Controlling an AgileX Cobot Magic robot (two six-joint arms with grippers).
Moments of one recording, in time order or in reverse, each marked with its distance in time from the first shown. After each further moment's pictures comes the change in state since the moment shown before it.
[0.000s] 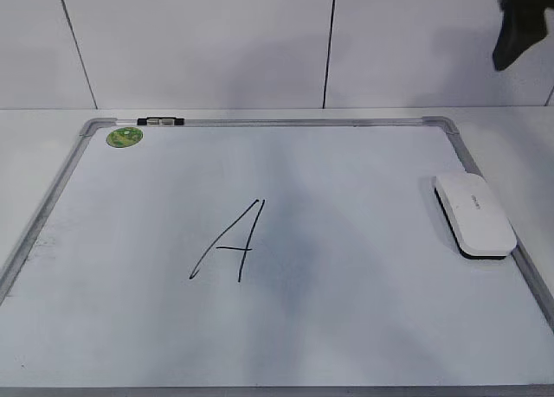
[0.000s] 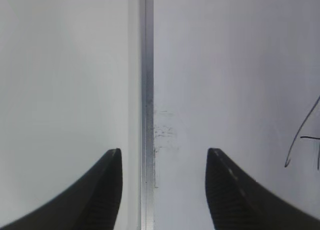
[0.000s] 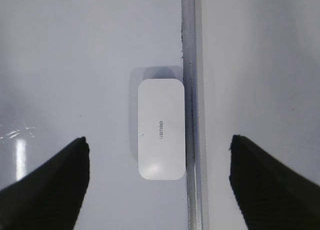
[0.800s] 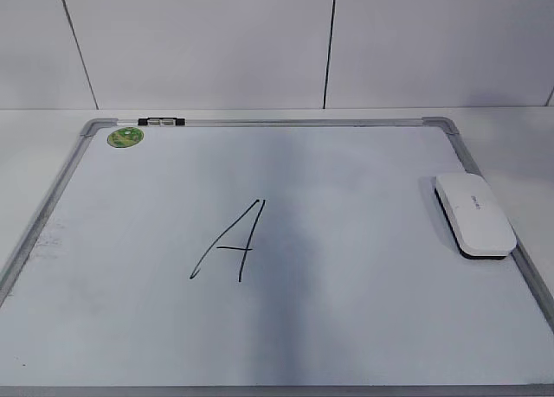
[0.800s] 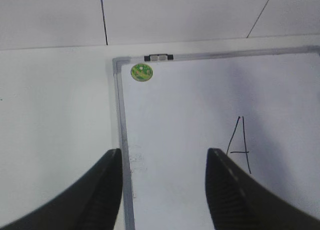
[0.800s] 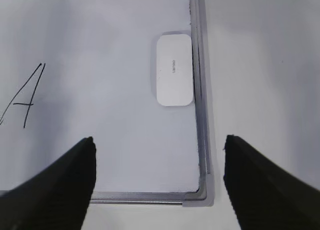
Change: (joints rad) left arm -0.104 -0.576 0.000 0.023 0.067 -0.042; right arm 0.045 -0.637 0.388 0.036 0.025 0.047
